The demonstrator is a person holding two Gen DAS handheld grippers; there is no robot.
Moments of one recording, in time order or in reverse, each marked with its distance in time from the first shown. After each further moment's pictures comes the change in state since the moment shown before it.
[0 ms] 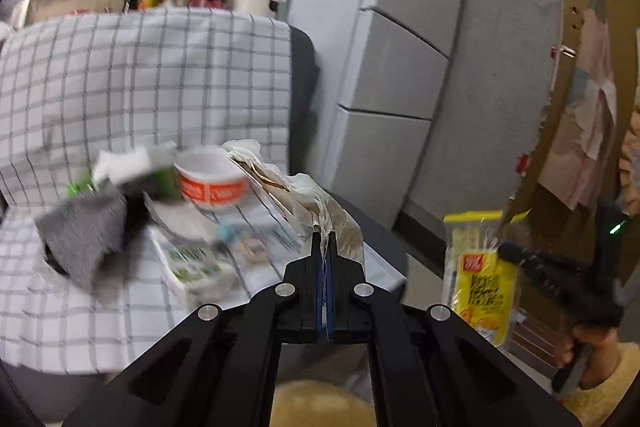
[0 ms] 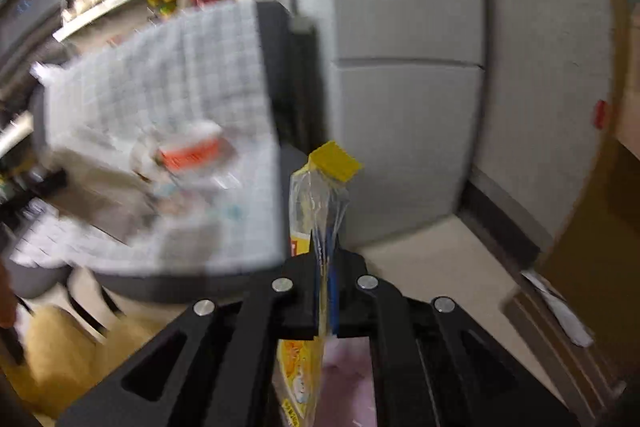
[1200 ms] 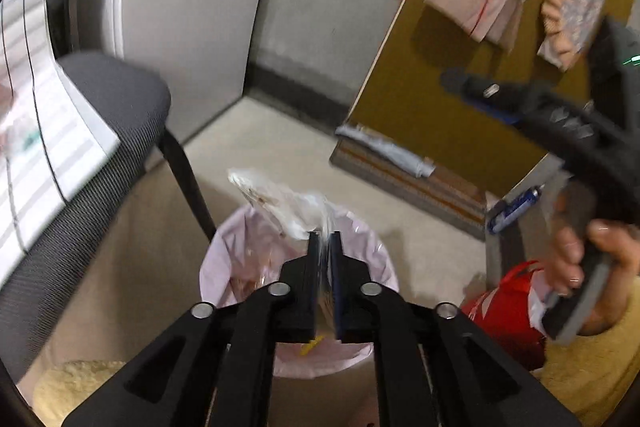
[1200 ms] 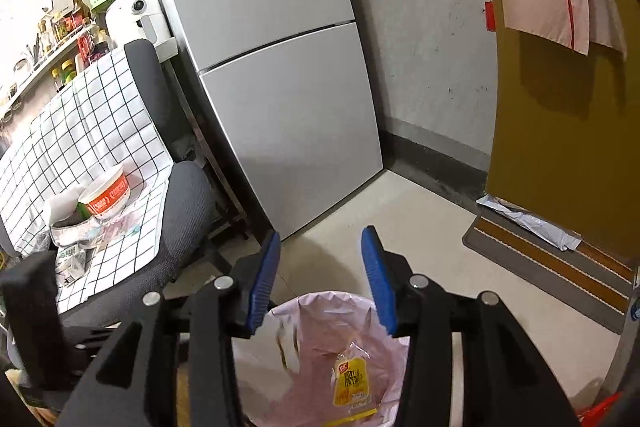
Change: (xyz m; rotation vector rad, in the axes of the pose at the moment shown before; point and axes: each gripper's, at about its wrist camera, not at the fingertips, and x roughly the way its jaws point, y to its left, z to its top) left arm 0.165 -0.164 -0.105 0.236 0.546 -0.403; right arm -0.026 -0.119 -0.051 0.352 -0.015 -0.119
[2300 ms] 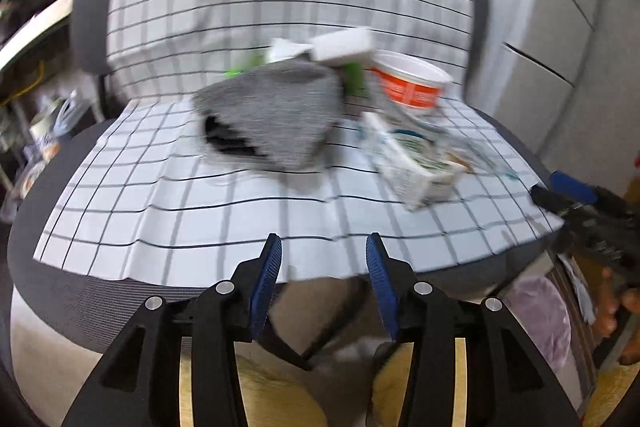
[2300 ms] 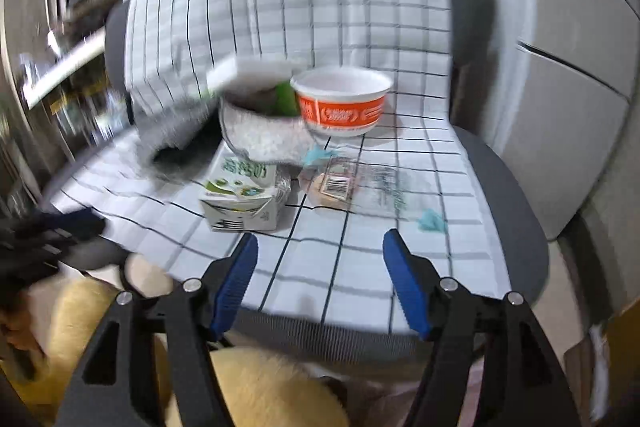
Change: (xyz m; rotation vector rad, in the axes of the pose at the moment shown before) left arm -0.276 0.199 -0.133 -0.602 -0.268 0.758; right arm 0.084 0.332 -0.041 -0.638 0.211 0.419
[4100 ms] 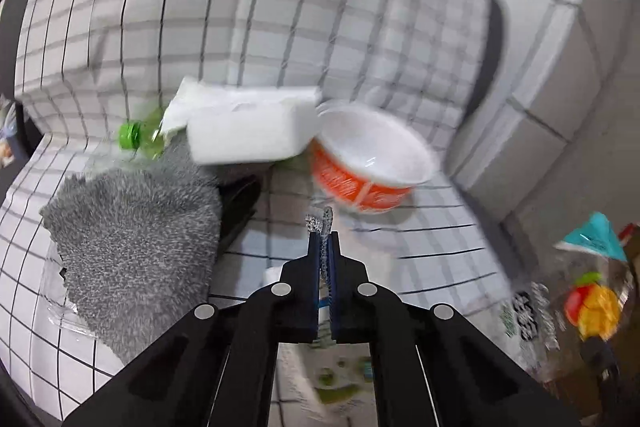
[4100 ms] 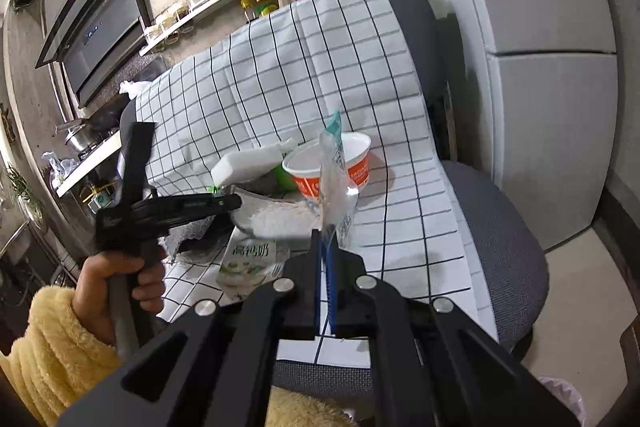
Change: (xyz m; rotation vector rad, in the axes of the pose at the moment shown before) left arm 0.086 -0.070 0.116 -0.077 -0.056 -0.163; right arm -0.058 -0.067 0.008 0.242 -0.249 0.171
